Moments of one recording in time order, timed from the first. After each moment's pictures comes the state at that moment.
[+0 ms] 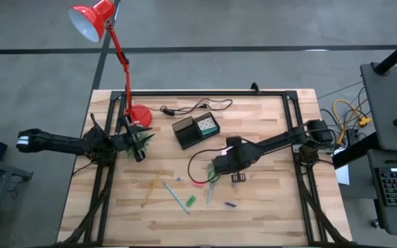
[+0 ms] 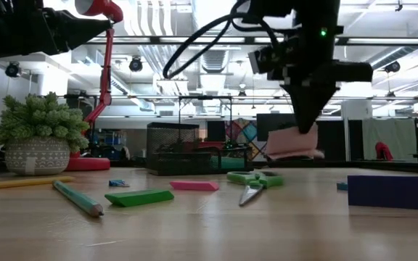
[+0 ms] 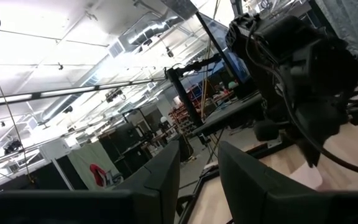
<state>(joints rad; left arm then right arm) -0.03 0.48 0.06 0.70 -0.24 0.64 0.22 1.85 1.38 -1.12 0.32 0.11</state>
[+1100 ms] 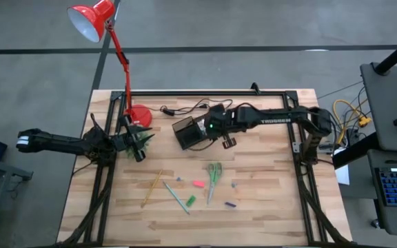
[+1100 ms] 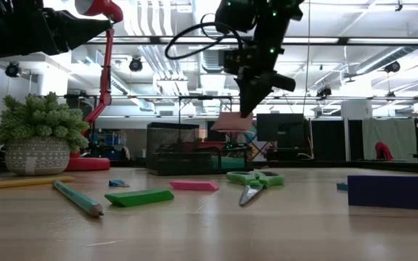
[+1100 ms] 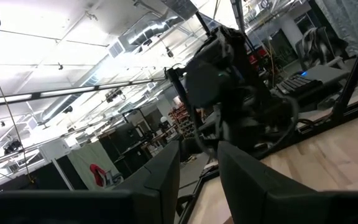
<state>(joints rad) -0.03 0.48 0.06 0.70 -0.24 0.64 -0.13 1.81 1.46 -0.84 0.31 -0.63</state>
